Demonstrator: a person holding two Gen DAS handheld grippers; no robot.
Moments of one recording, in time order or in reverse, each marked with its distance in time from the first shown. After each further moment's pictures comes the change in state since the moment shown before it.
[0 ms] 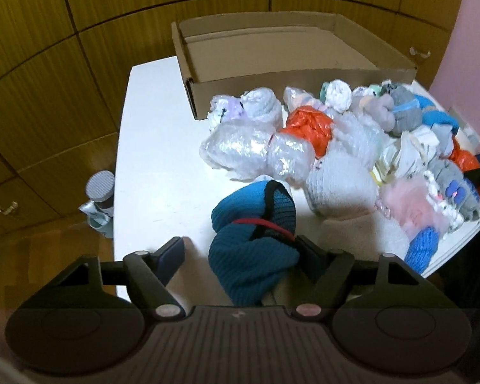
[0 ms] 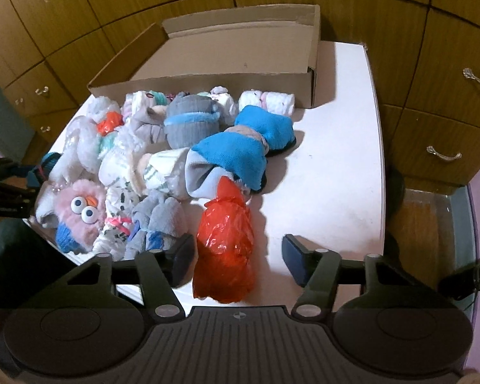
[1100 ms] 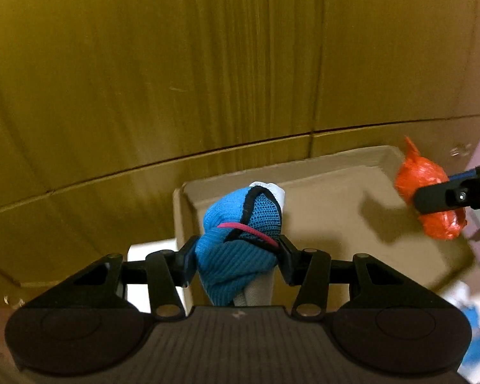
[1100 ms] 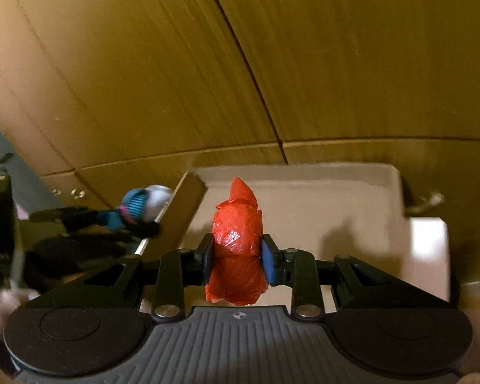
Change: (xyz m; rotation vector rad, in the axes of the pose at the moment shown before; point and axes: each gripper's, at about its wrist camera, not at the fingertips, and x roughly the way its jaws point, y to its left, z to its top) left arm 0.060 0.009 0.216 0.019 -0.174 0.098; right arm 0.040 0.002 0.234 0.069 -0.188 0.219
